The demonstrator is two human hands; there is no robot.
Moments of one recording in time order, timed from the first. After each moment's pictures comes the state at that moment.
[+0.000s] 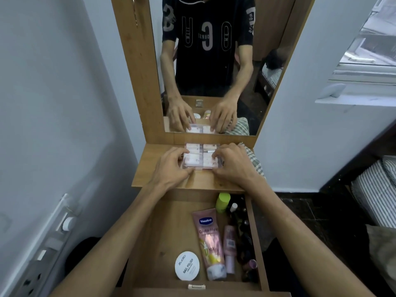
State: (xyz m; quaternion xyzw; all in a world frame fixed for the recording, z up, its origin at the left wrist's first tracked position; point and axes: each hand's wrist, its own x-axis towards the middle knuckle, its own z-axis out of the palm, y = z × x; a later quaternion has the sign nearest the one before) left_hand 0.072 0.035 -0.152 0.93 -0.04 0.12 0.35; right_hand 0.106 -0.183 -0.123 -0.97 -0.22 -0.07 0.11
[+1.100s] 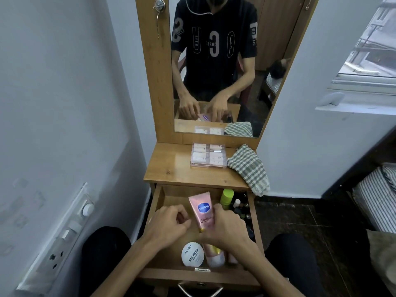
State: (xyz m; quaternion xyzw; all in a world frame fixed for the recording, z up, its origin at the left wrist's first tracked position) left_hand -0.079 0.033 -0.185 0.94 0.02 -0.06 0.33; right_hand -0.059 -0.157 -0.171 -0.97 -0.08 0.16 0.18
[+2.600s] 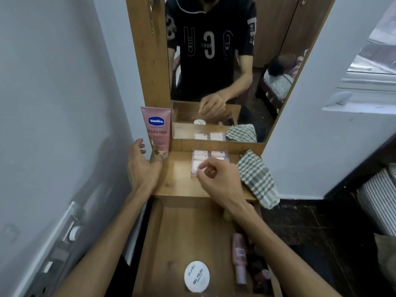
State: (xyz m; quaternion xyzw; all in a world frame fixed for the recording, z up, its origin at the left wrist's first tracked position) left_hand 0.076 0.103 -0.160 0.81 0.19 0.27 0.48; right_hand 0.046 -0.118 -0.115 -0.89 -0.13 -0.11 0.42
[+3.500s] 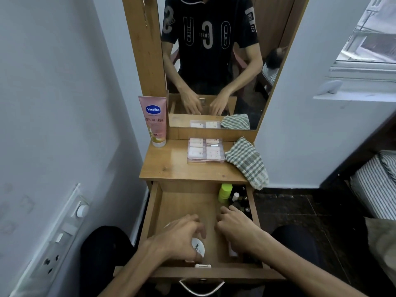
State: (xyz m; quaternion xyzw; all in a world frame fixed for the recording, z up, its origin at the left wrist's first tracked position) left_hand -0.087 0.008 -0.185 0.94 -0.18 -0.21 0.19; right_hand -0.043 -0.193 -0.185 -0.88 -0.41 0.17 -0.19
